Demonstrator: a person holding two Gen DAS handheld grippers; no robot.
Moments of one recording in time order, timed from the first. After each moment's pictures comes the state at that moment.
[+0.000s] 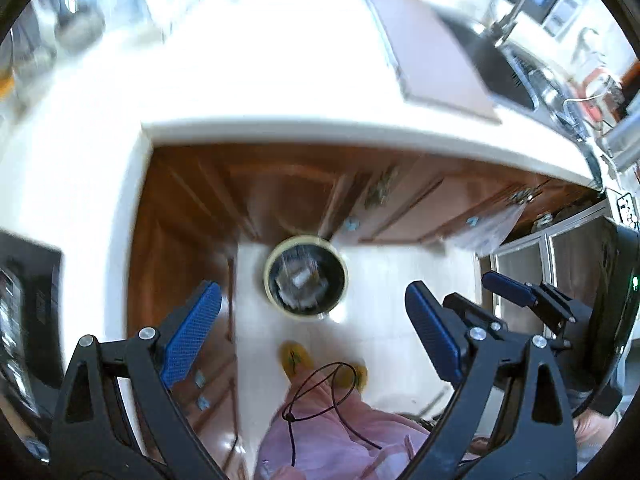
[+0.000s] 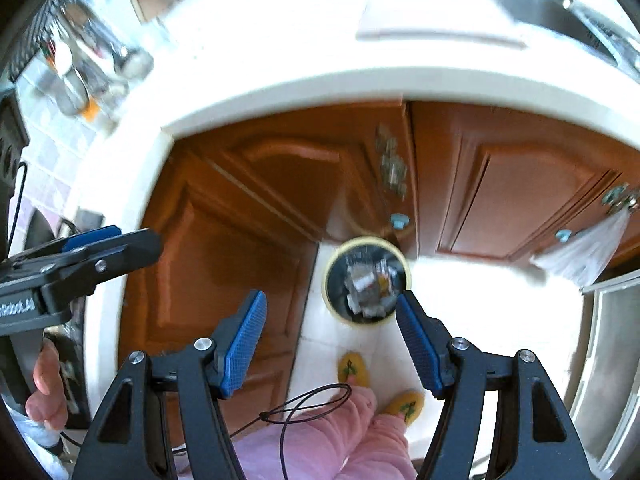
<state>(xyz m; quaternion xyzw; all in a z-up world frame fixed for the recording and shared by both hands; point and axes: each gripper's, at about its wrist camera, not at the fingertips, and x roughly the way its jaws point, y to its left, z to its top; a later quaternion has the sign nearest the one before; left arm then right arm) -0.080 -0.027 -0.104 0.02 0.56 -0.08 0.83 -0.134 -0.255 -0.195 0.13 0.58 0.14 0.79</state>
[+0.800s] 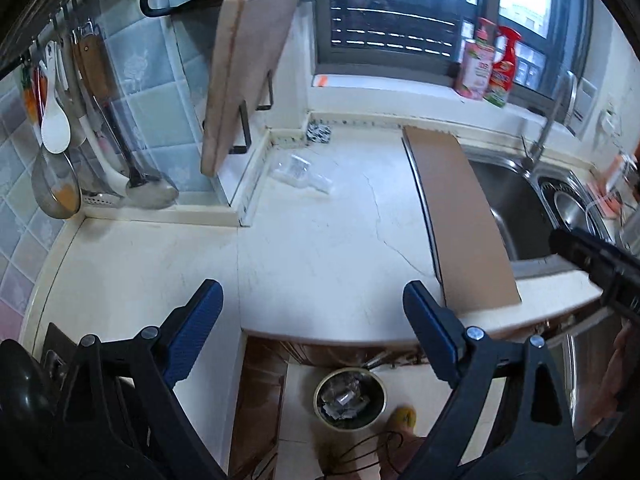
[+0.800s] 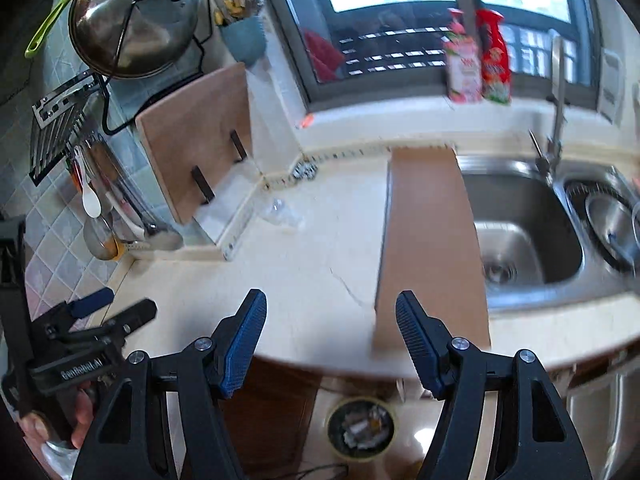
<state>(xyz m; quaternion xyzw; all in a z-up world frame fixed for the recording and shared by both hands) 0.046 0.024 0.073 0.03 0.41 -0.01 0.91 0.032 -0.273 0.087 0.12 0.40 0.10 0.90</state>
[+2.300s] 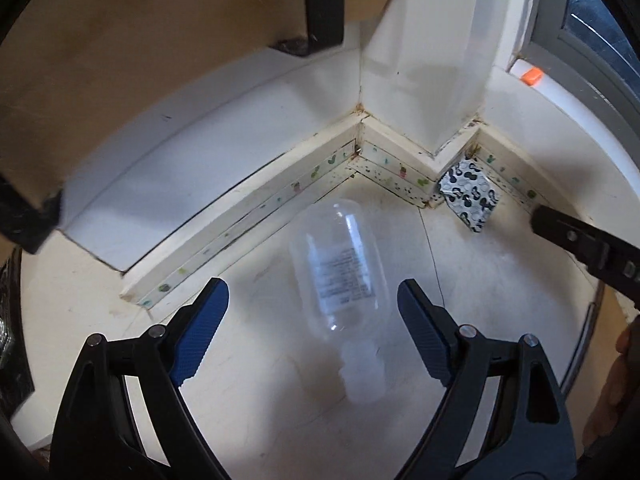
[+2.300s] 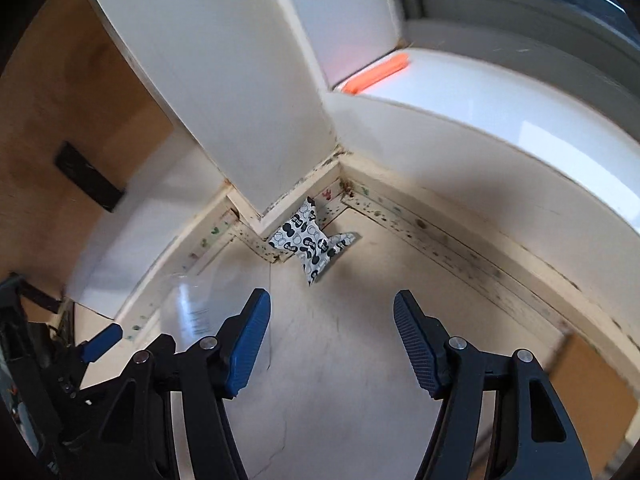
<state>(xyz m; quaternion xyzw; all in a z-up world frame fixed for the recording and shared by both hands) 0.447 0.008 -0.126 -0.14 0.45 0.32 0.82 0.659 -0.154 -0.130 -0.02 0.51 0.37 0.78</state>
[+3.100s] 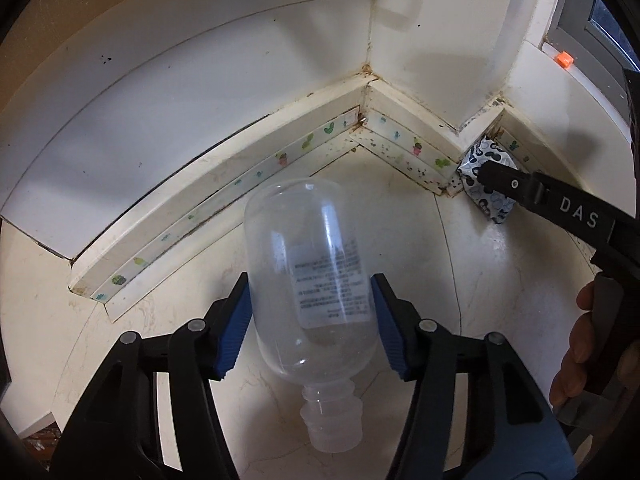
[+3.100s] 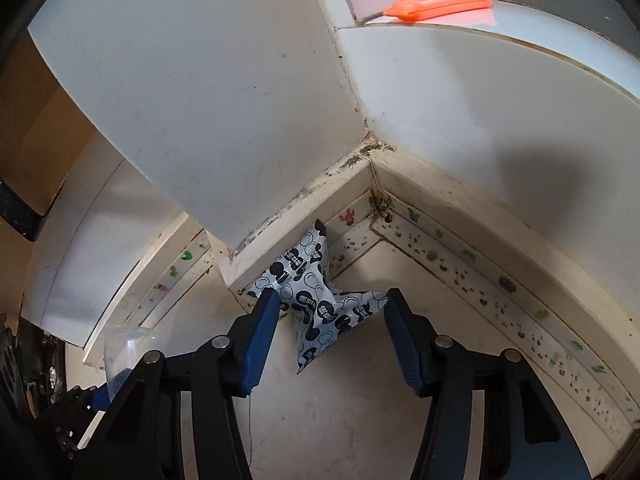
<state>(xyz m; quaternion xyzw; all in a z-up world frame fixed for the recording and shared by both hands) 0.468 0.025 -0.172 -0.17 0.47 0.31 0.81 0.691 -0.061 -0.227 -0.02 0.50 0.41 0.76</state>
